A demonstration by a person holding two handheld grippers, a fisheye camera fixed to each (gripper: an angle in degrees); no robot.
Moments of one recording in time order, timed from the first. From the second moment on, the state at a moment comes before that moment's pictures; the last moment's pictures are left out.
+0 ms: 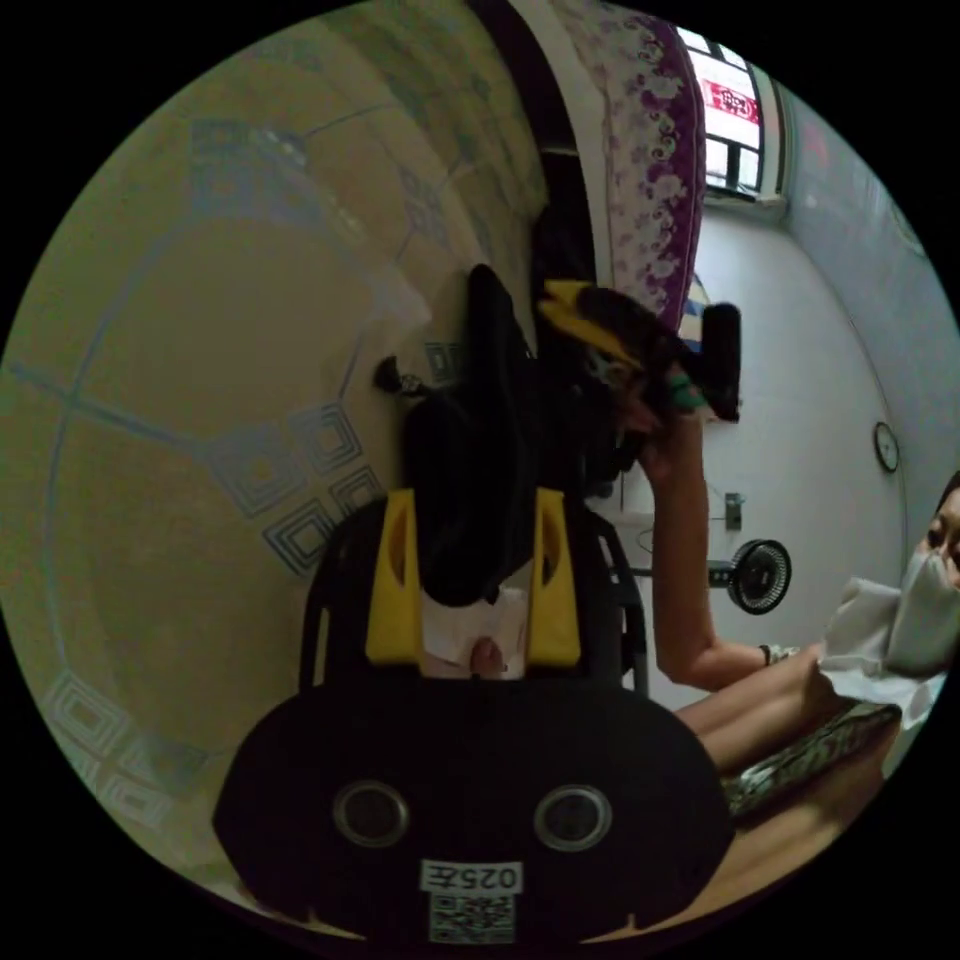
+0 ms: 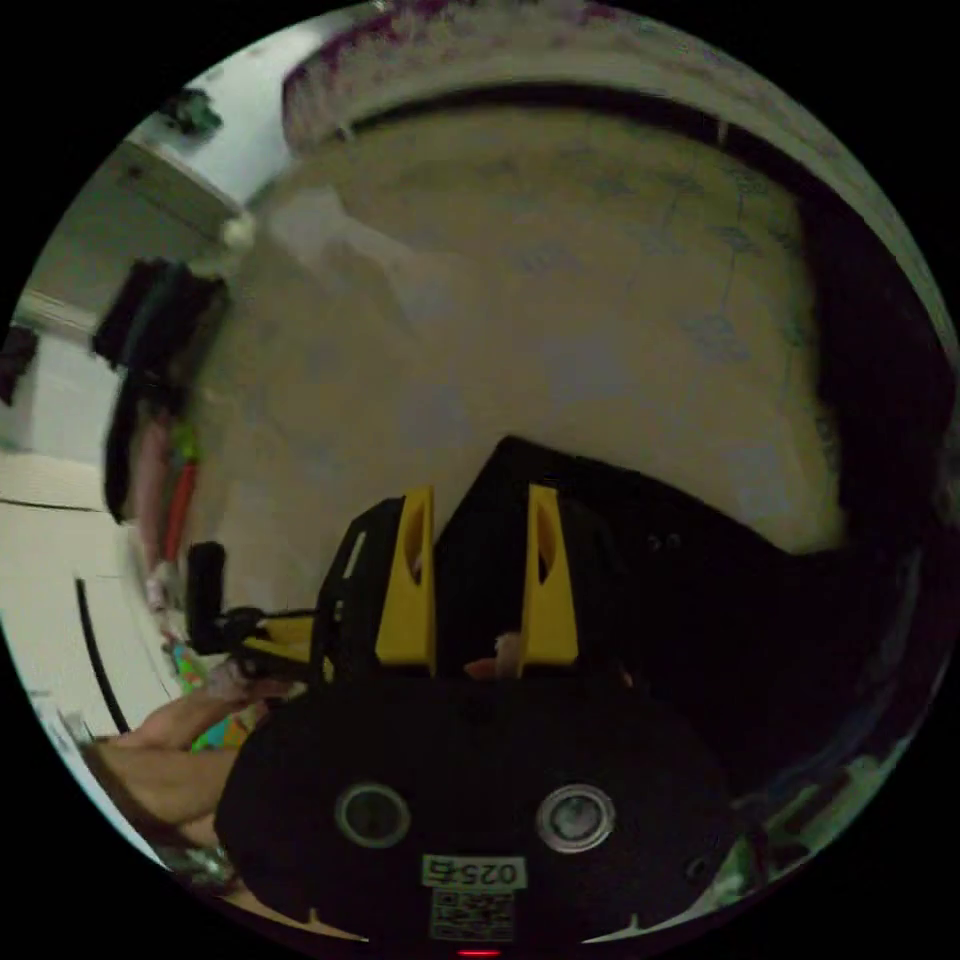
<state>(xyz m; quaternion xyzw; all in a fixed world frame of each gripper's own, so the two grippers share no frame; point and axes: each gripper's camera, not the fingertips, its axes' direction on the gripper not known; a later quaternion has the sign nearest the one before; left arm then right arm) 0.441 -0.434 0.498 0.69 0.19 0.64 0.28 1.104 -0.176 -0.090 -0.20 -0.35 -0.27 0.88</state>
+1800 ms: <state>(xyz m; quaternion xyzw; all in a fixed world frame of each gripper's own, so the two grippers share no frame) 0.826 -0.273 0.703 0.51 -0.31 0.76 0.26 1.404 0.264 -0.180 0.10 -0.38 -0.04 0.92</state>
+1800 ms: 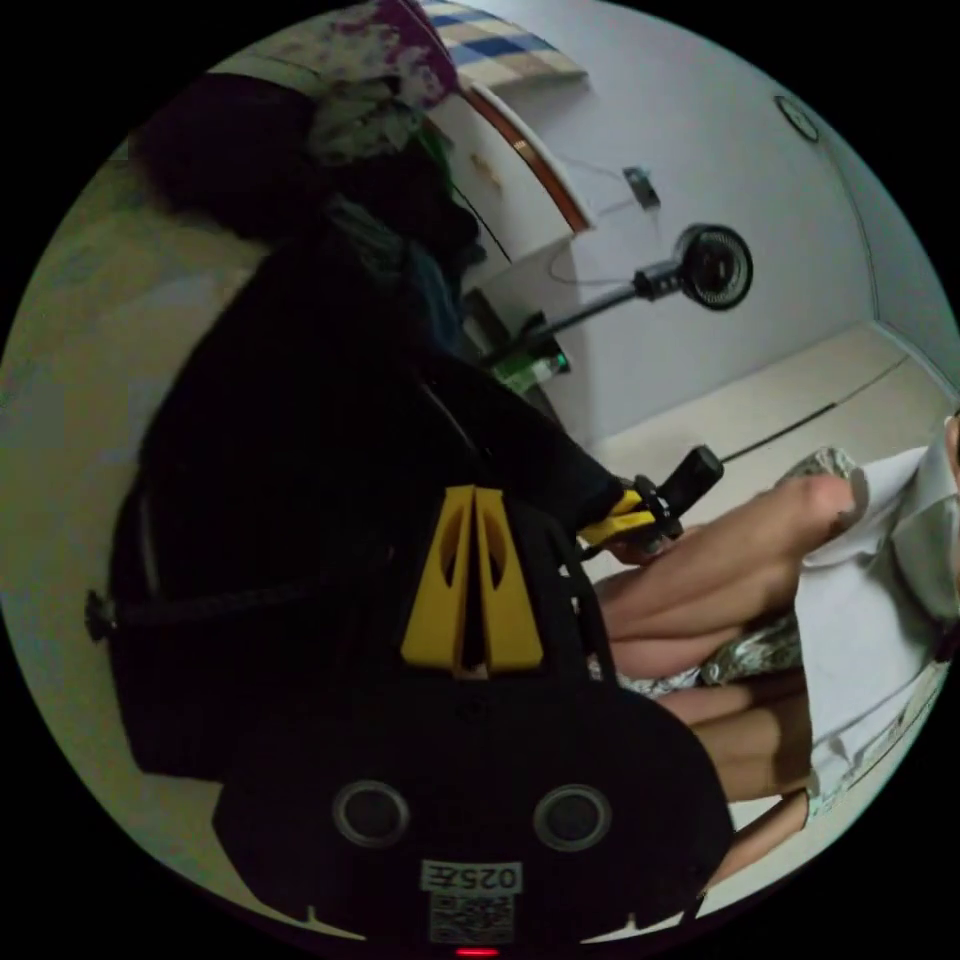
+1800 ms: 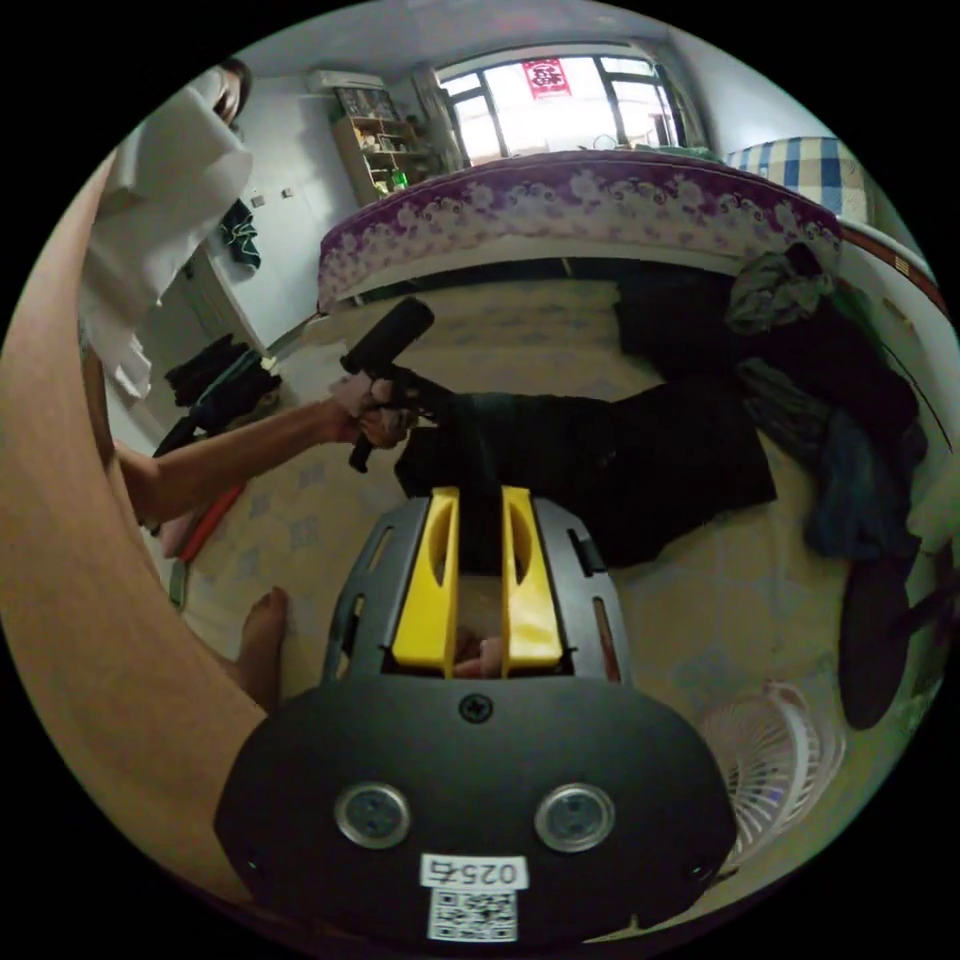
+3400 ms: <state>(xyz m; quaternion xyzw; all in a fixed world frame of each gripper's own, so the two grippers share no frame) 0.832 -0.385 0.763 0.48 -0.29 0.81 0.20 1.523 0.242 0.011 -0.20 -0.53 0.30 0.77</state>
